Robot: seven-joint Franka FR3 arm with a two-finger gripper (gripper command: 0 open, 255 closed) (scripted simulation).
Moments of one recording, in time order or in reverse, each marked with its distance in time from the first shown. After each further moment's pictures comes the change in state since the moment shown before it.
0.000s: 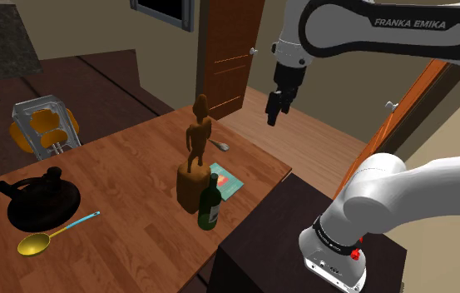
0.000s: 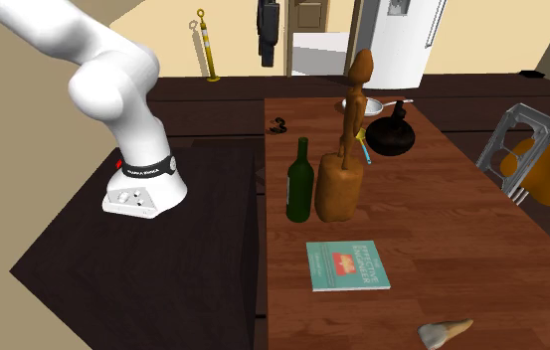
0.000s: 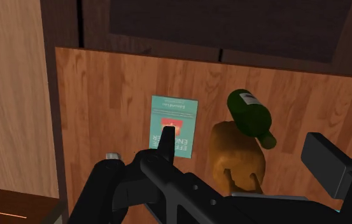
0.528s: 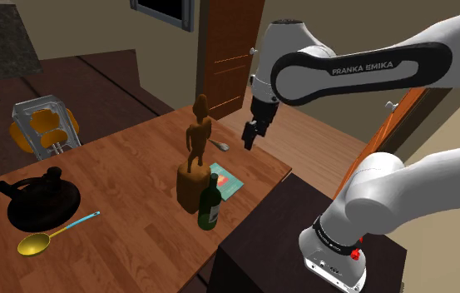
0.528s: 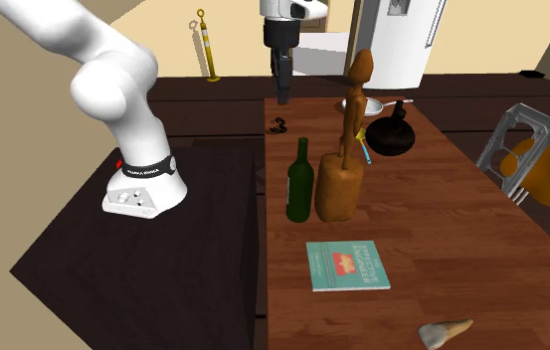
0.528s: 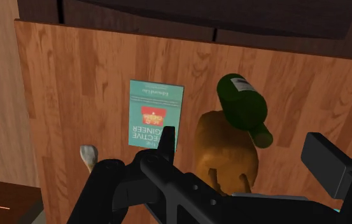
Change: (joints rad) arm 0.043 0.100 0.052 -0.184 0.054 0.339 0.053
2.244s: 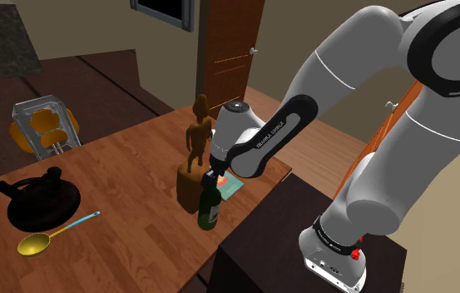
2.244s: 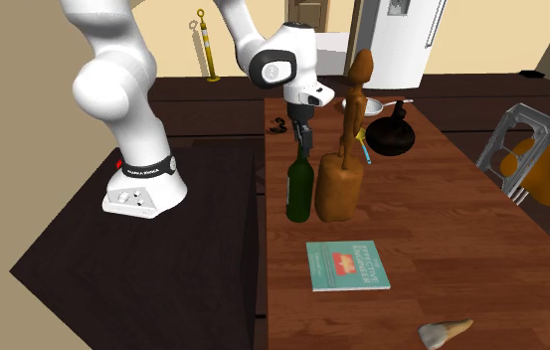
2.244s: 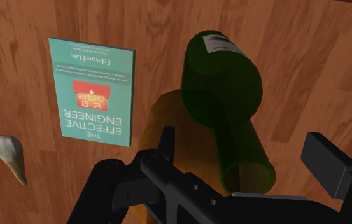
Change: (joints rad) arm 0.041 0.657 0.134 -0.049 -0.046 0.815 0.184
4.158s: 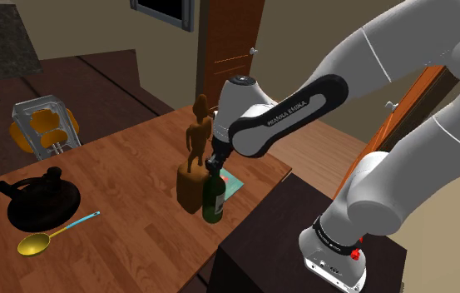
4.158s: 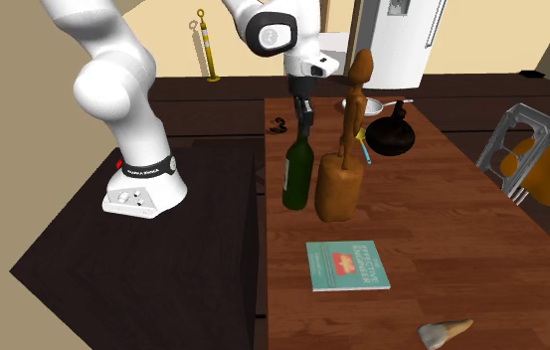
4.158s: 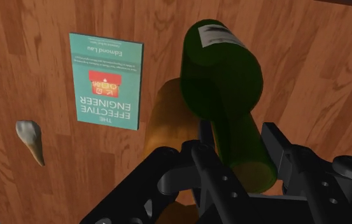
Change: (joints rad) arm 0.017 -0.209 -0.009 0.026 0.084 -0.232 -0.065
